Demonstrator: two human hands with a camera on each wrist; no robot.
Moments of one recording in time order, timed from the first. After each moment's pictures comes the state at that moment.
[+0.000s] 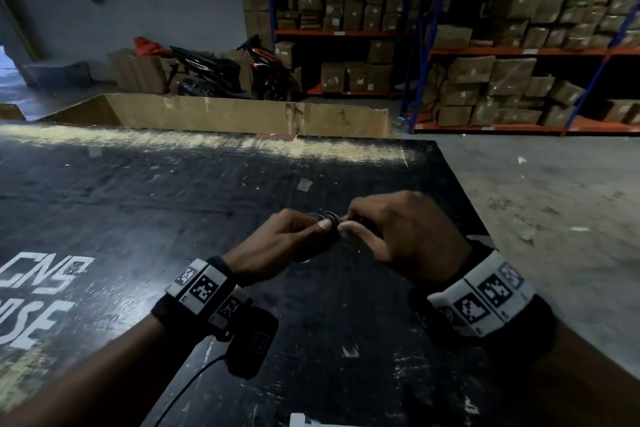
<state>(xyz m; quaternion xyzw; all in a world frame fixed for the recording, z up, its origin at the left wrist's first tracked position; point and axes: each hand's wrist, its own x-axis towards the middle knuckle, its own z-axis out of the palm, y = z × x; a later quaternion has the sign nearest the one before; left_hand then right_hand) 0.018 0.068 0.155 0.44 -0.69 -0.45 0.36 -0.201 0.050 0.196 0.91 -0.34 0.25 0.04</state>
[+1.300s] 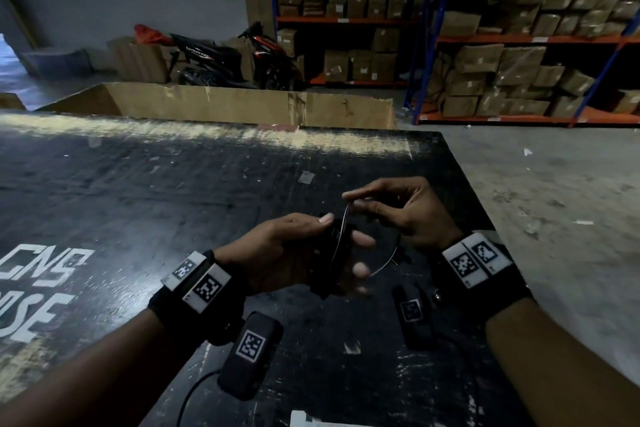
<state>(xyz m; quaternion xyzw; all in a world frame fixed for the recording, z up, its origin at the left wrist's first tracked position) 0.019 0.069 0.154 0.24 -0.48 -0.79 0.30 -0.204 0.004 0.165 0.71 -0.27 0.46 -0.46</state>
